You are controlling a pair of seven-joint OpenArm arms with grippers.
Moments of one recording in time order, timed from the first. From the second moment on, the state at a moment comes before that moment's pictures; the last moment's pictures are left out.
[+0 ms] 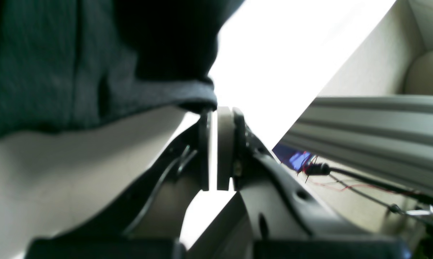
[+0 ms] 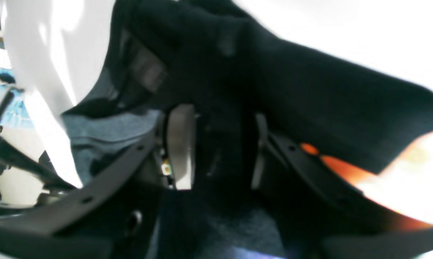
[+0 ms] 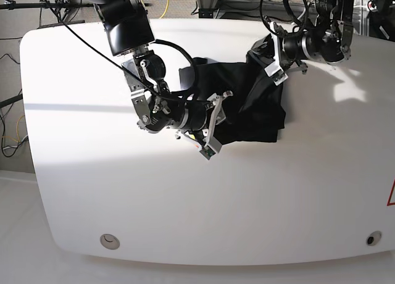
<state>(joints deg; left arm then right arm) 20.5 -18.5 -1.4 106.5 -40.9 -41.9 67.9 11.6 1.2 -18.5 83.7 32.0 24.6 -59.4</state>
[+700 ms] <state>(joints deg) 13.3 -19.0 -2.0 102.5 -39.0 -41.9 67.5 6.9 2.7 -9.1 85.8 31.7 25.2 -54.5</state>
